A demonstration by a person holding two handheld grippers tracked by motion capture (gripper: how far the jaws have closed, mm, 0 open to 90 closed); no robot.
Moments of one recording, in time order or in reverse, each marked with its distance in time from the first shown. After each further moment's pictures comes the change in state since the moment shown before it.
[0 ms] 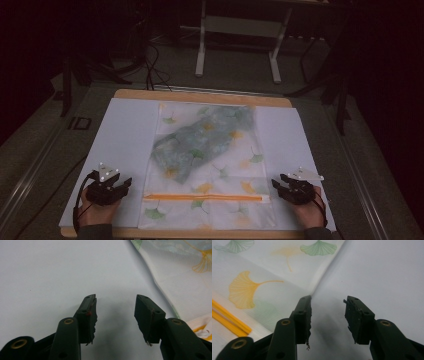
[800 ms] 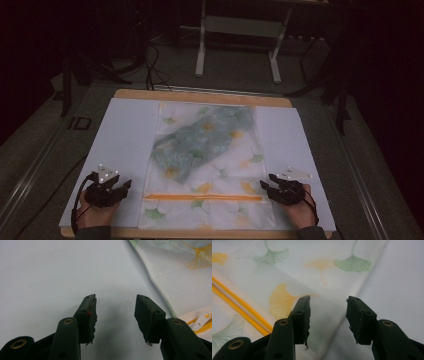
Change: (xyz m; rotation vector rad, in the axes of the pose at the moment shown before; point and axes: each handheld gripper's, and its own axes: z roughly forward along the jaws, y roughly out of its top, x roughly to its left) left arm 0.000 -0.002 -0.007 0.004 -0.007 -0.001; right arm 0.030 0.017 0.005 -0.015 0.093 -0.047
